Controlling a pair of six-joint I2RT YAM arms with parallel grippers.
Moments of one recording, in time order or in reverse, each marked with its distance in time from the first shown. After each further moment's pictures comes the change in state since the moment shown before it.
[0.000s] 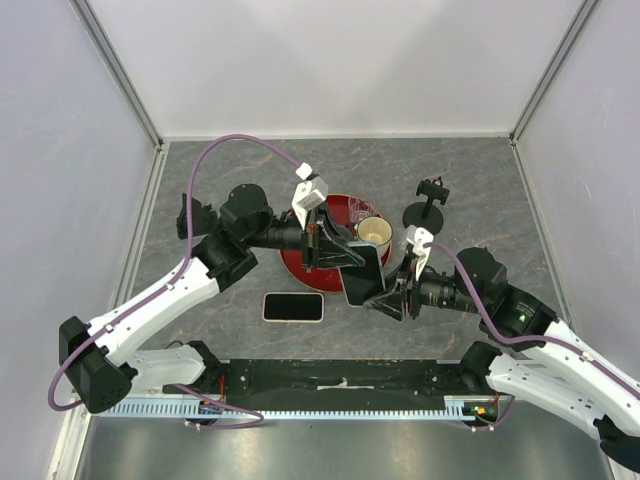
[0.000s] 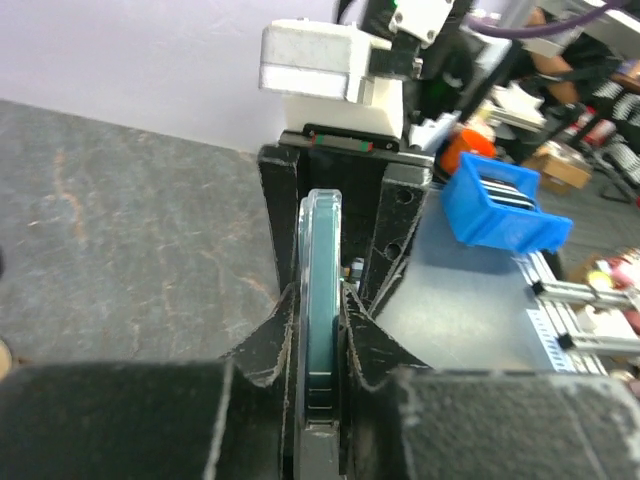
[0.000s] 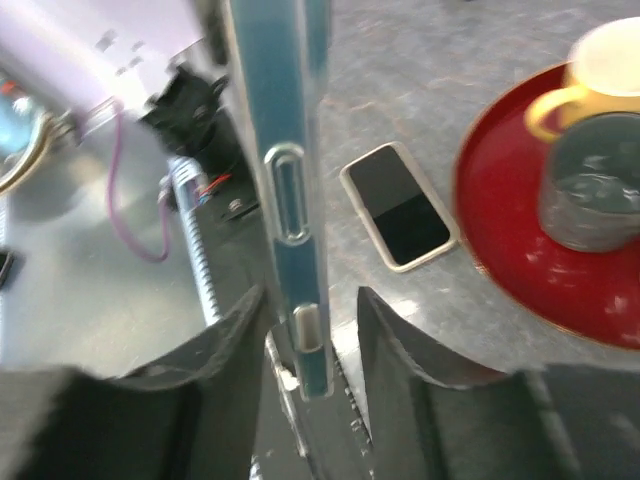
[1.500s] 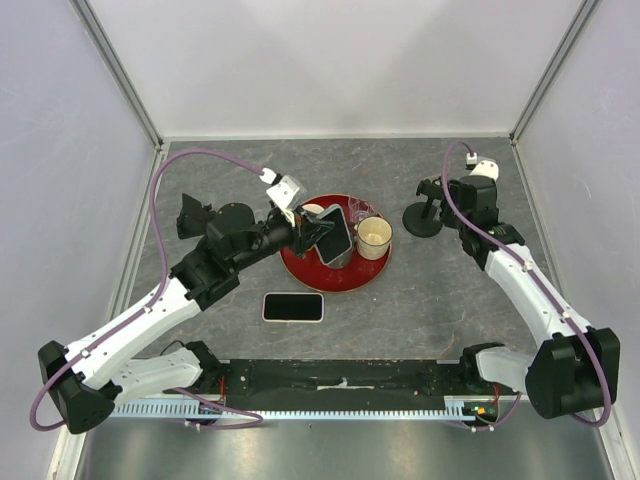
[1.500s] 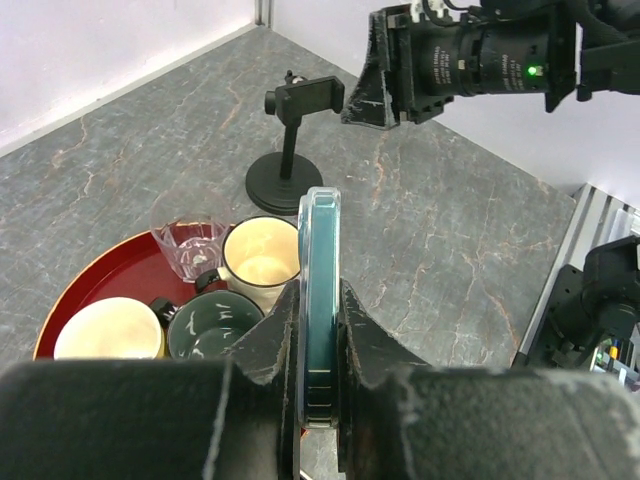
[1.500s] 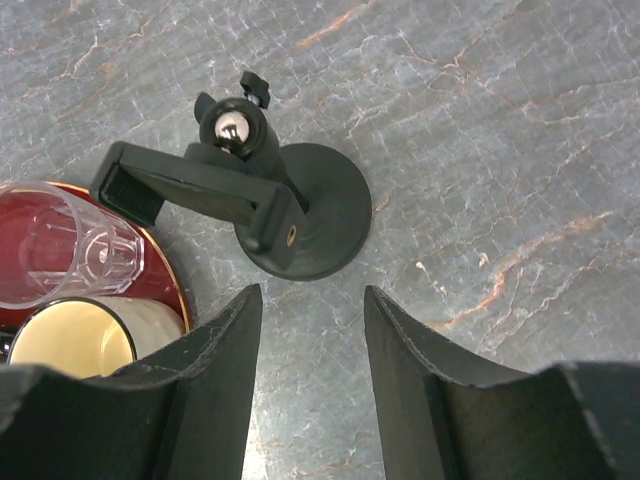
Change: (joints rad) left arm -0.023 -0.166 -0.096 -0.207 -0.784 0.243; right arm -0.669 0.530 0.115 0.109 0.709 0.085
